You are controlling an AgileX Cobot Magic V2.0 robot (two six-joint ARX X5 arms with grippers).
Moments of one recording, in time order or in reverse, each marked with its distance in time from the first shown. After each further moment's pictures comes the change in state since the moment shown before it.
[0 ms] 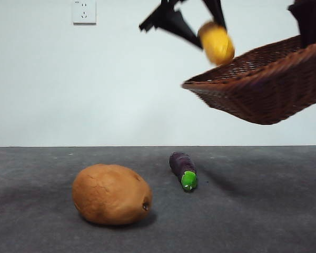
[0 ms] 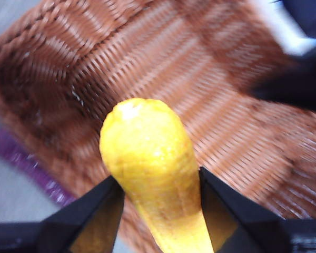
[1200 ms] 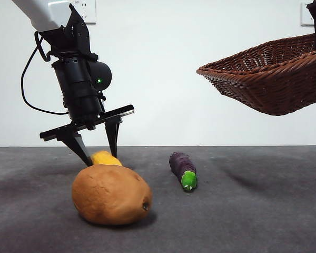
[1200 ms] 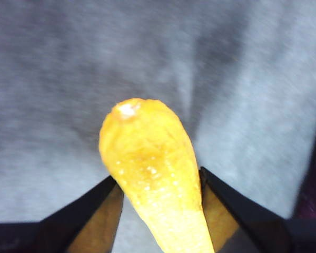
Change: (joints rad) left arm 0.410 0.225 -0.252 -0.060 0.045 -0.189; right arm -0.193 0.000 0.000 0.066 -0.132 -0.130
